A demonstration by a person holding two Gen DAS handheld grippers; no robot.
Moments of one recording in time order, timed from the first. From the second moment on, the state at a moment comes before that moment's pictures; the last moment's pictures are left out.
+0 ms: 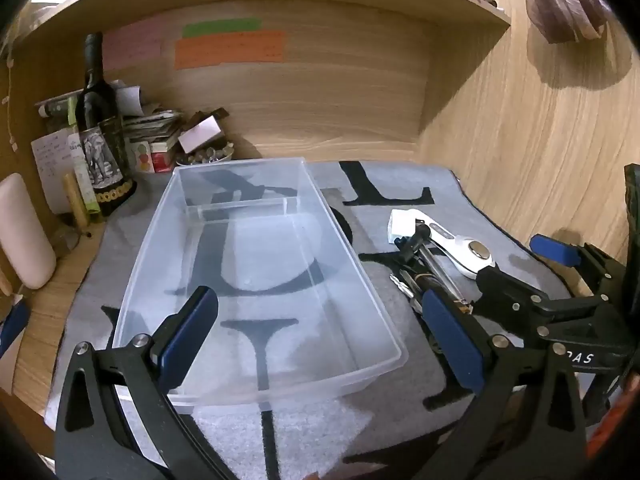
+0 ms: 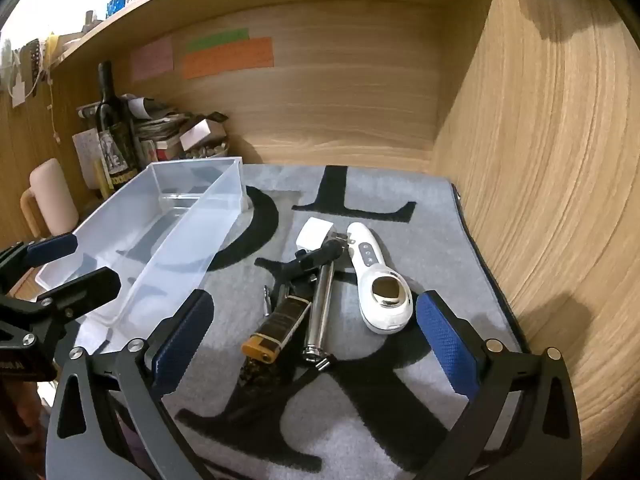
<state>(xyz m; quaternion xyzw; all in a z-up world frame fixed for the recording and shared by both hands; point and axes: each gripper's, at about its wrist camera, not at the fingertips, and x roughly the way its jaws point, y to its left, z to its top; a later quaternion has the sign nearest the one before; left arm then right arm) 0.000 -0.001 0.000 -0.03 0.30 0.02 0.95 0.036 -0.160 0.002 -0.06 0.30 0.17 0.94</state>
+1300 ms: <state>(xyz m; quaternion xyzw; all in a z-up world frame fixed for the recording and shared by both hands) 0.002 0.000 -0.004 -0.04 0.30 0.01 0.95 0.030 -0.150 -0.001 -0.07 0.31 0.17 0.93</state>
